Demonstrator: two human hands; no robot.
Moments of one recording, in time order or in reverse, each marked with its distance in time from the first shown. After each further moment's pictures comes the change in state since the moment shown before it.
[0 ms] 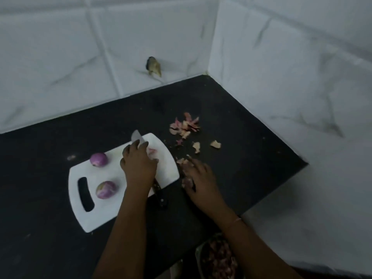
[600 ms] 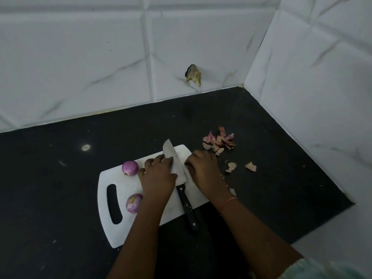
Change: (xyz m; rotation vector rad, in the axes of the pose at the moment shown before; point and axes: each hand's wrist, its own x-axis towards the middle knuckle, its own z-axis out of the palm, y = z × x) left_hand 0.034 -0.042 -0.010 0.141 -0.166 0.049; right_hand 0.125 -0.045 0.040 -0.160 -0.007 -0.138
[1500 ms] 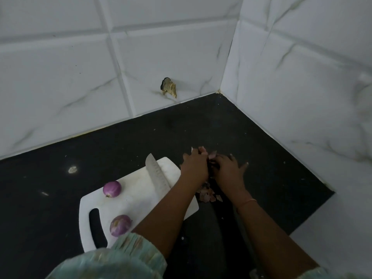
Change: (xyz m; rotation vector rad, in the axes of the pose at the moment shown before) left_hand 0.075 0.130 0.054 0.088 -0.246 0.393; right_hand -0.016 0.080 -0.048 -0.096 -0.099 0.560
